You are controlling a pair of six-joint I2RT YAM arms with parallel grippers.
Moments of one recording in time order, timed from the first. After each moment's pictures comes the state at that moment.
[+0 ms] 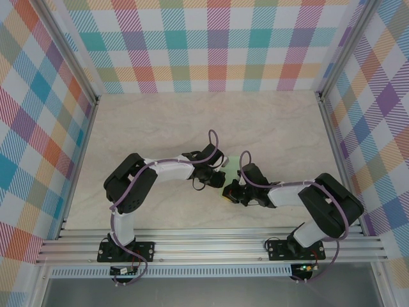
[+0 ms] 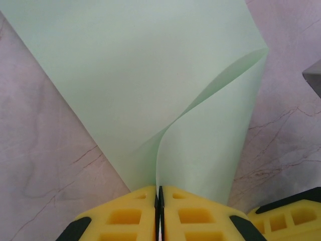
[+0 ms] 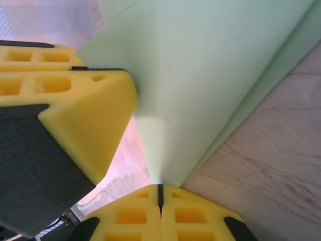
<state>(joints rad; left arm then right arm) -0.81 1.94 1.18 -0.34 0.25 -0.36 0.67 1.52 0.43 0.24 -0.45 1.15</state>
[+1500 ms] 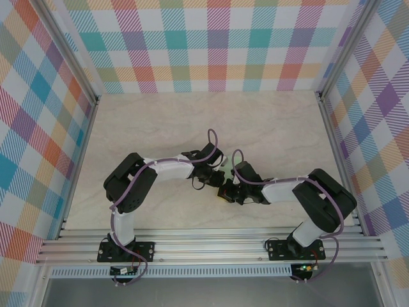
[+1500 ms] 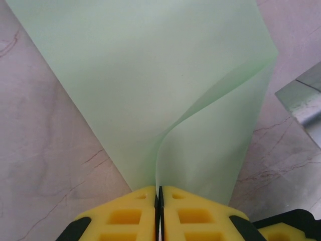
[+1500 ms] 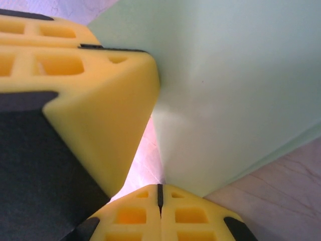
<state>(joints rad) -0.80 1.94 1.18 -0.35 0.25 -0.36 0.72 1.58 0.52 0.17 -0.44 1.12</state>
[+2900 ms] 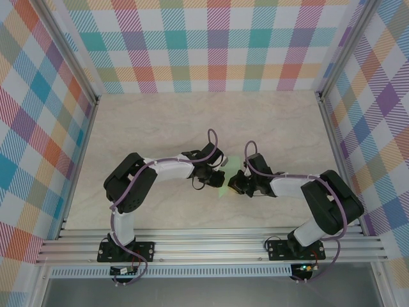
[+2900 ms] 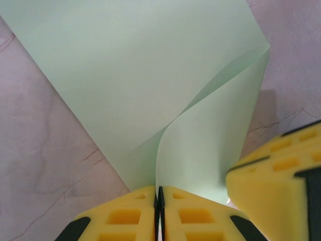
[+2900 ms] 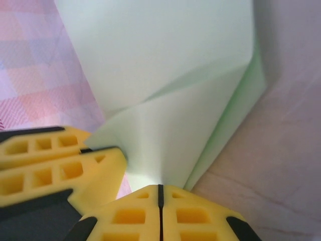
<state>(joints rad) -0.80 1.94 1.19 -0.36 0.25 -0.37 0.53 1.53 0.54 0.07 -0.45 1.05</state>
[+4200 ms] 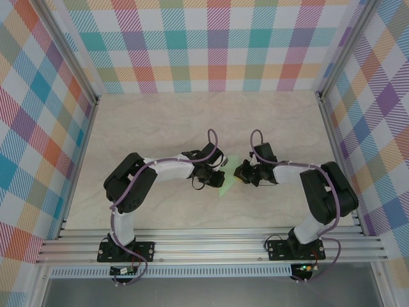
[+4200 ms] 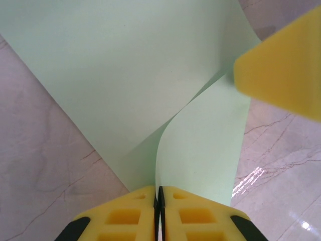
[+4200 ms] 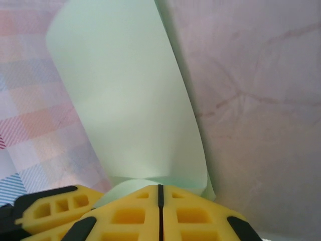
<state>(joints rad) -0.80 1.94 1.19 -0.37 0.25 -0.37 0.38 1.62 0.68 -0.04 -0.50 0.90</state>
